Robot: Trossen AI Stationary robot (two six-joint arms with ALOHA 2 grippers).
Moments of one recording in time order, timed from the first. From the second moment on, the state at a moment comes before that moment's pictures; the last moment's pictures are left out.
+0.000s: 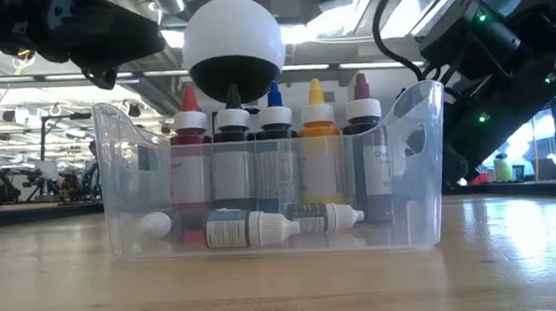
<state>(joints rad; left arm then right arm) -0.53 1.18 0.32 0.69 -0.61 -0.21 0.21 1.67 0.46 0.34 0.58 0.57</state>
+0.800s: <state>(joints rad) -0.53 1.18 0.32 0.68 -0.60 -0.21 0.27 1.40 0.61 0.00 0.58 0.45</state>
